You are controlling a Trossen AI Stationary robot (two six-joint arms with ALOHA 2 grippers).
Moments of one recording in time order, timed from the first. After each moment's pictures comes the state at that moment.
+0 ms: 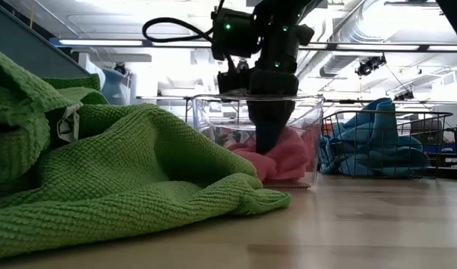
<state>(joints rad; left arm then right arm) -0.12 0.76 0.92 -0.16 -0.37 -0.17 -0.01 2.02 1.47 -0.80 -0.10 0.10</state>
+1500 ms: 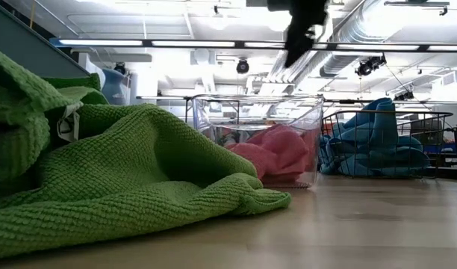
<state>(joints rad) -0.12 0.78 0.93 -0.21 -0.37 -0.13 -0.05 1.53 1.47 -1.02 -0.02 0.18</state>
